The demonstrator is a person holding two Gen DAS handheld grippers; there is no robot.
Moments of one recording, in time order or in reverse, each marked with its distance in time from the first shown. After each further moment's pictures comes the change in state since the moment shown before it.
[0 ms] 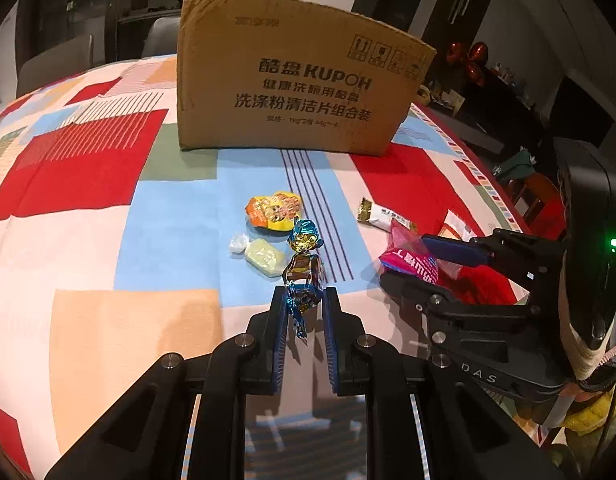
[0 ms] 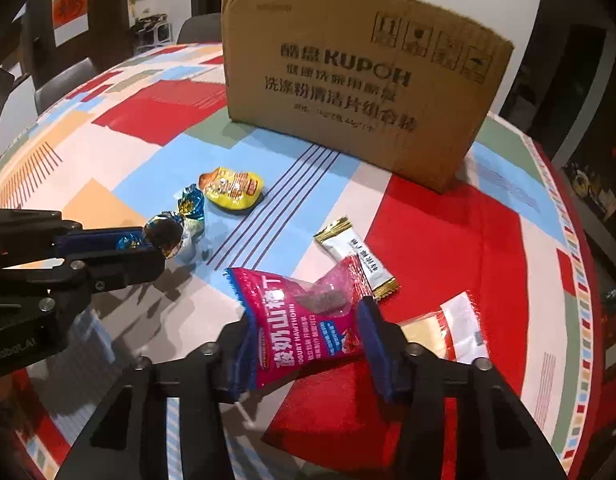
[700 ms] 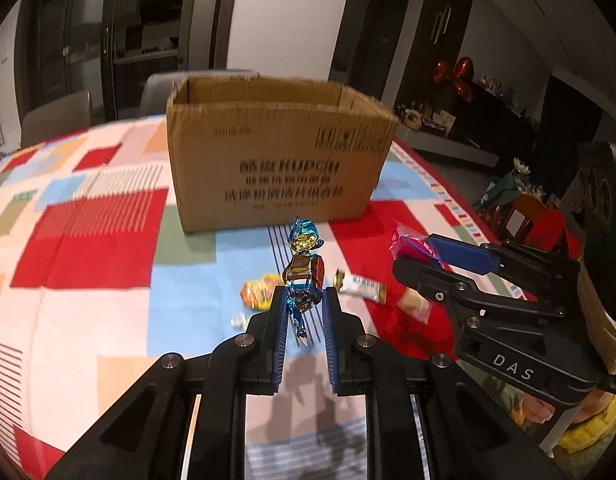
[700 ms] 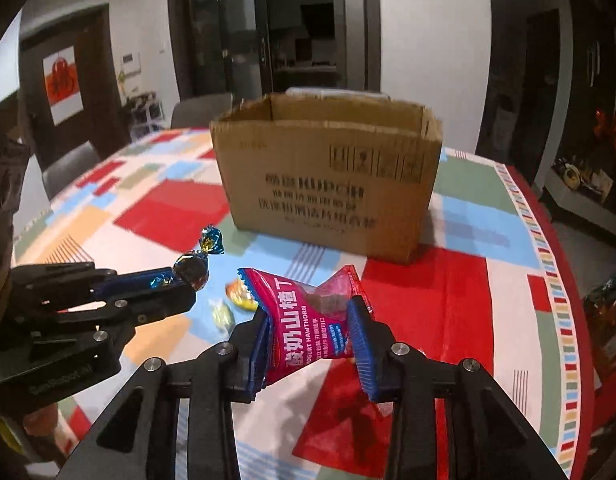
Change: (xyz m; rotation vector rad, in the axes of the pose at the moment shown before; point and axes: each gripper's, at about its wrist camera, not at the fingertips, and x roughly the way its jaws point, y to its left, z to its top) left arm -0.050 -0.025 0.044 0.075 -0.129 0.028; right arm -0.076 -0.022 0.031 0.165 -0.228 0.050
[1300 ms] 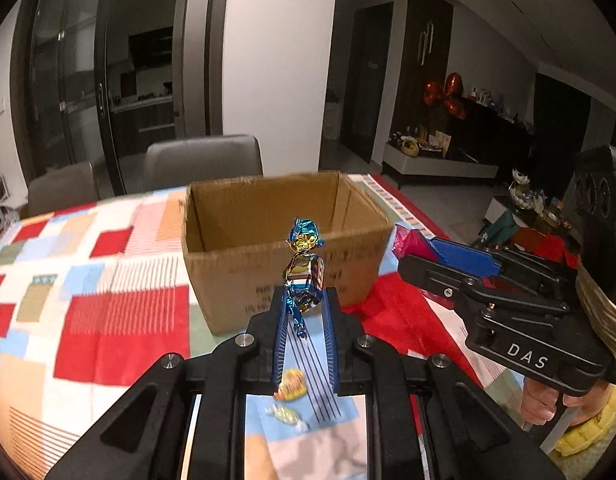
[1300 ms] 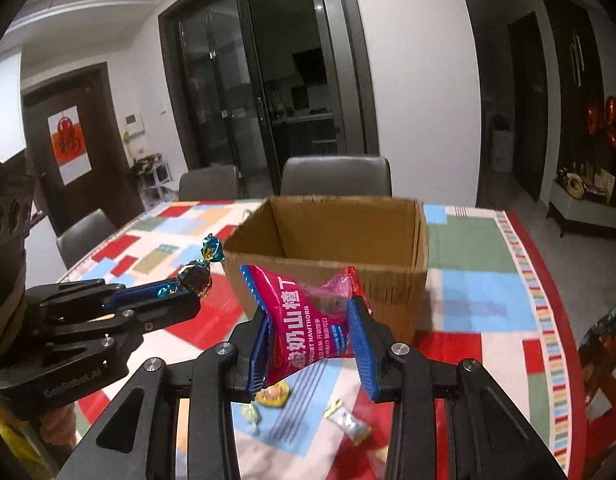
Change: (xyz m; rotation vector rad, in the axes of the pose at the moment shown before) left arm -0.035 -0.003 0.090 0.092 -0.117 0.037; right arm -0.034 -0.016 0.080 0.079 -0.171 0.053
